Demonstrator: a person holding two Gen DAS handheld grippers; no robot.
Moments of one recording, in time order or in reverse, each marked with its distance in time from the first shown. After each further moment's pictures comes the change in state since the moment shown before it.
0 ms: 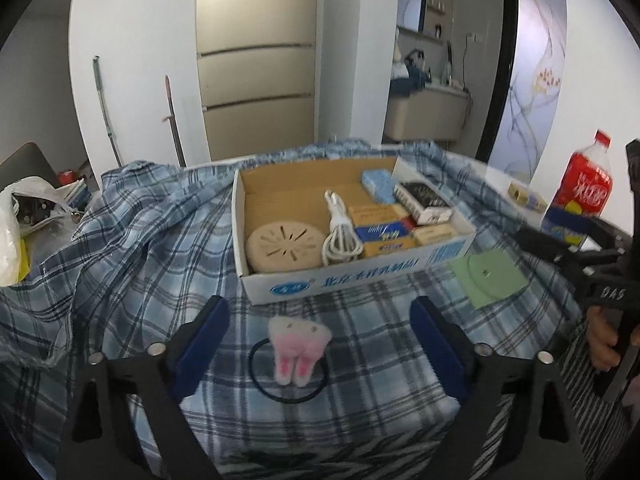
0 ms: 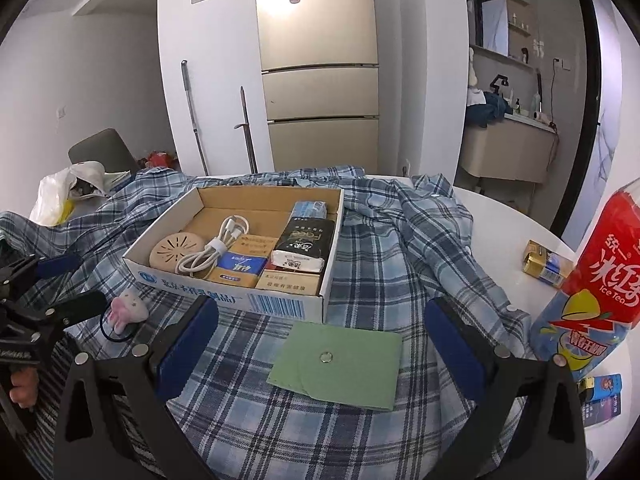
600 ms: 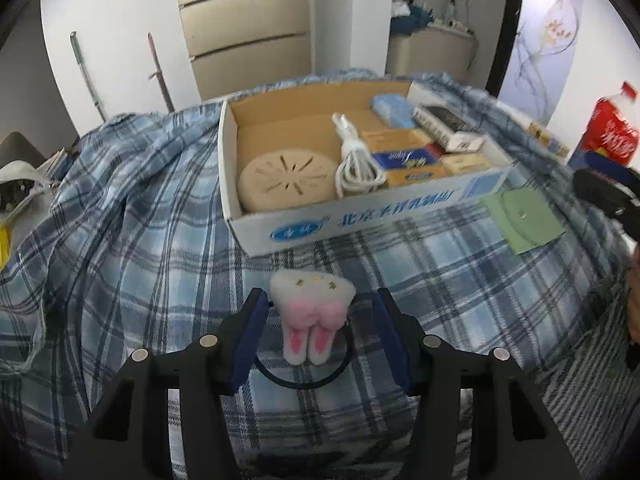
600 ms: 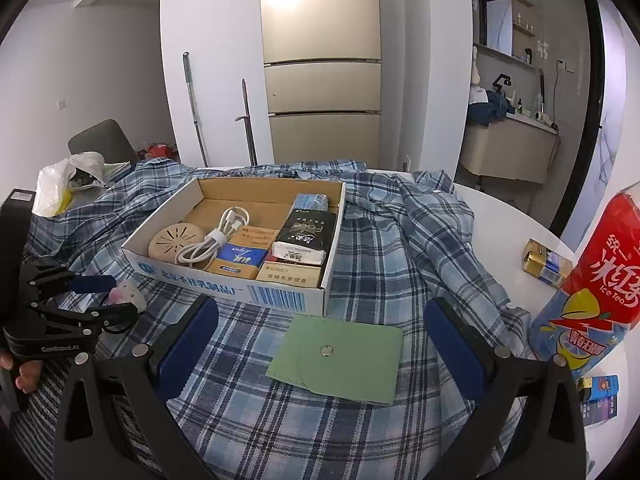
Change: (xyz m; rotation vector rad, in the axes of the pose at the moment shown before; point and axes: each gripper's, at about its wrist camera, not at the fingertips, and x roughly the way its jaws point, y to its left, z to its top) left arm 0.050 0.002 -0.014 0.044 0.227 0.045; right arm 0.001 0.004 -0.002 -0.022 0.023 -0.009
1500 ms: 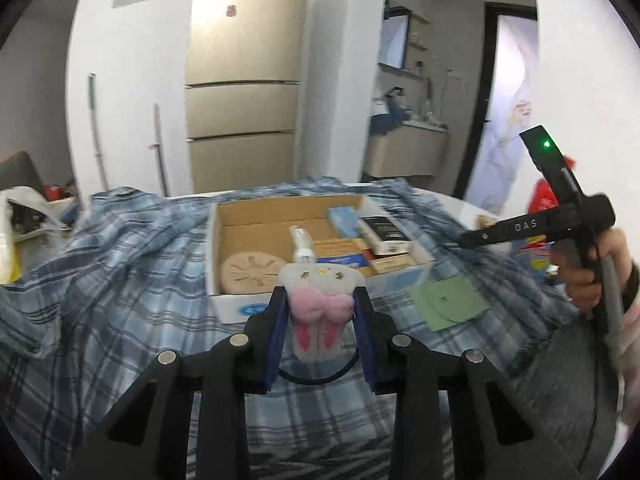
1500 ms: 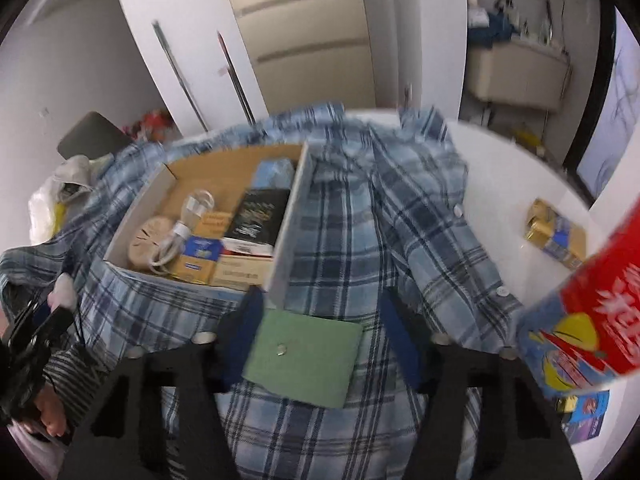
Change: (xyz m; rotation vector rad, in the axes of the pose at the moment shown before) left arm -0.080 -0.017 -0.009 -0.067 -0.390 -0.094; right arm 0.045 -0.064 0.042 0.136 0.321 0.099
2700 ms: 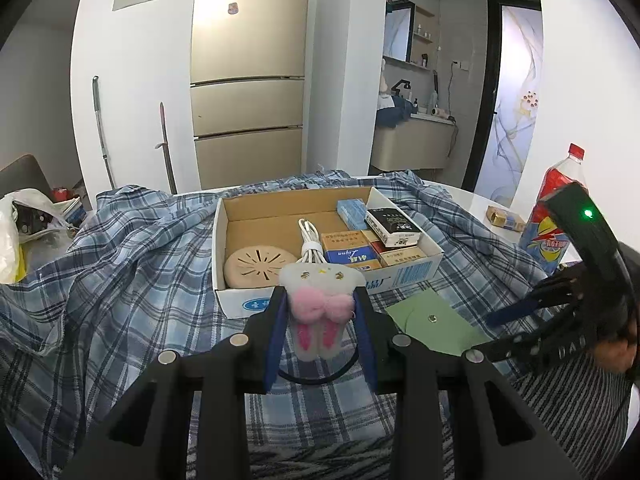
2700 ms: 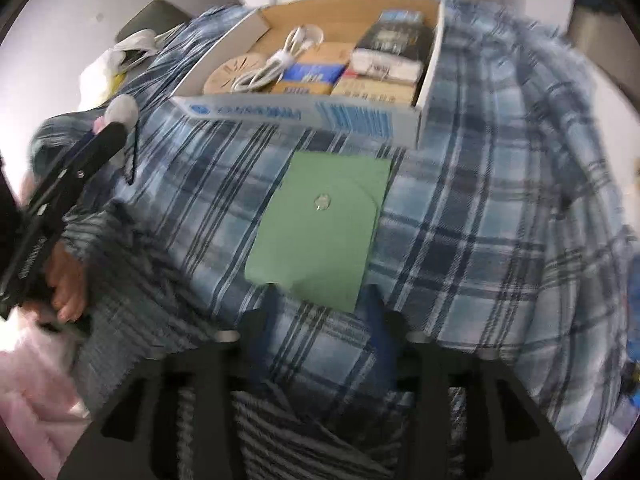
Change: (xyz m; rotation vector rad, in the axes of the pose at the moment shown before) left arm 0.002 -0.003 -0.006 0.013 0.009 0.027; right arm 0.026 0.061 -0.074 -0.205 0.308 0.166
